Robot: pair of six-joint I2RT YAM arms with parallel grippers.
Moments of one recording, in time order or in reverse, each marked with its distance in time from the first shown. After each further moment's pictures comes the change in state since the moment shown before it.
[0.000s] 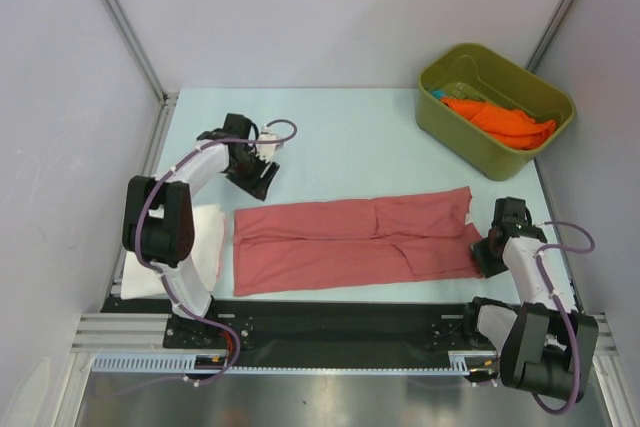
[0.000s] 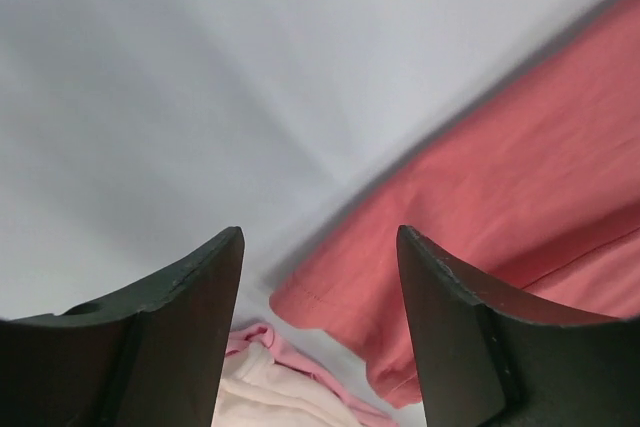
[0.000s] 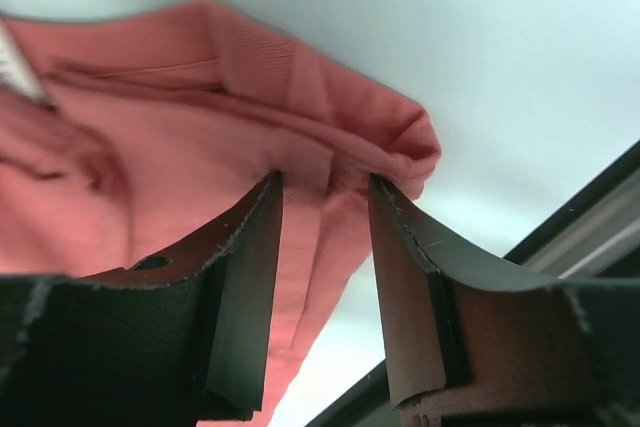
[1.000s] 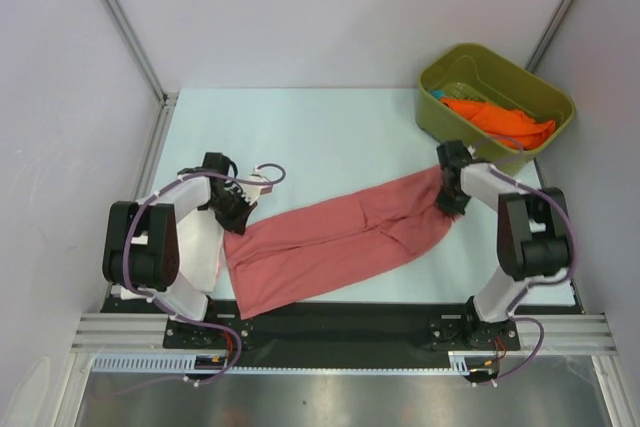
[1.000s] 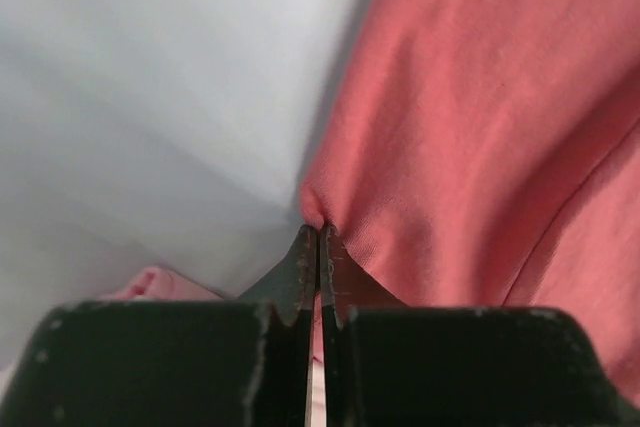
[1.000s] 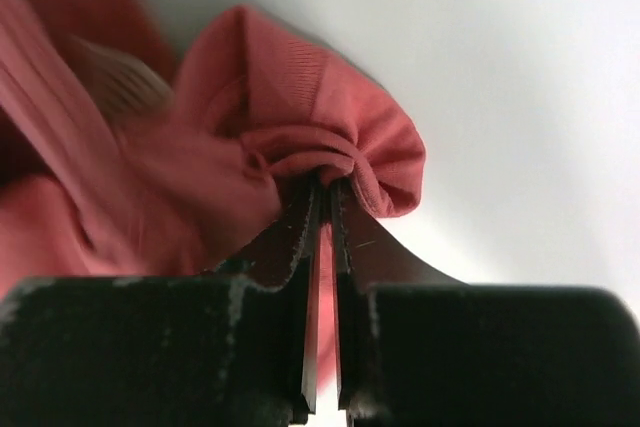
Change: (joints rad) left arm 0.122 -0.182 -0.412 0.046 0.127 0.307; right arm 0.350 0.629 0.412 0.159 0.122 -0.270
